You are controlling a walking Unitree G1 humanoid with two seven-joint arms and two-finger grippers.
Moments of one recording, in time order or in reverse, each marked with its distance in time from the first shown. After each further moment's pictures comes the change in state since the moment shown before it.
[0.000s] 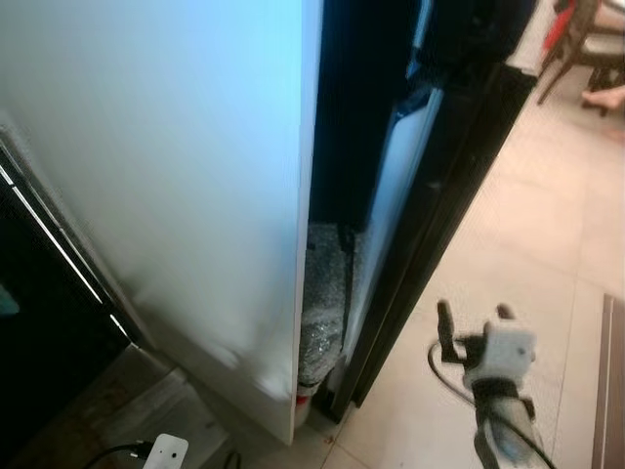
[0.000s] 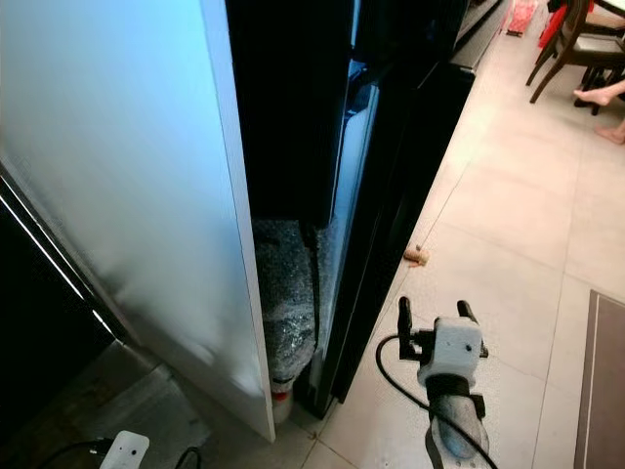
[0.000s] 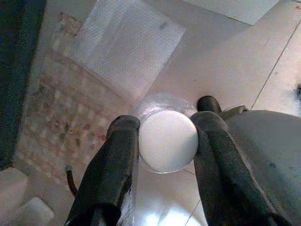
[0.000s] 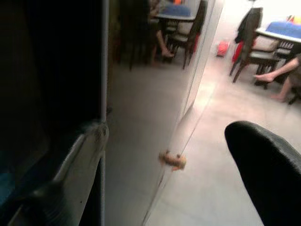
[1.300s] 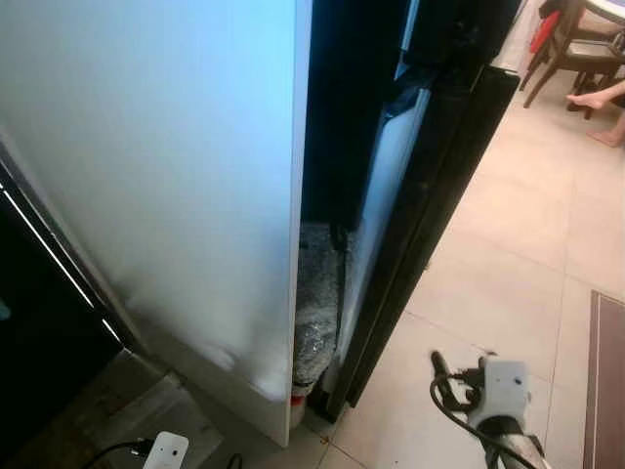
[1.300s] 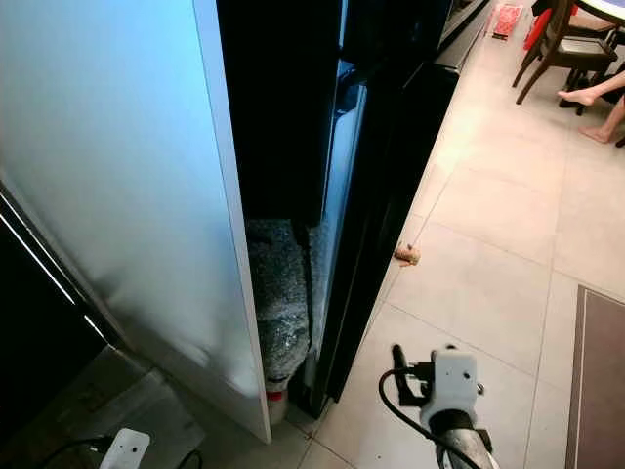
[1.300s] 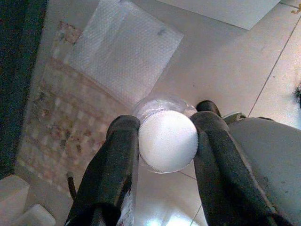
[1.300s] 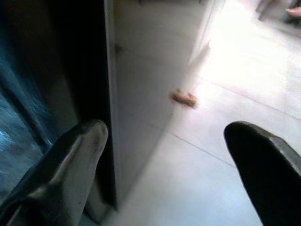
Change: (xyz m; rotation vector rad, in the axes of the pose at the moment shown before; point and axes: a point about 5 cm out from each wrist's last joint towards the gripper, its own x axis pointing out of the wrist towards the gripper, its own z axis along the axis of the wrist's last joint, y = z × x) left arm 0.001 0.001 0.003 -0.002 -0.007 0.011; right arm -0.026 0.001 -0.016 0.038 0.234 0.146
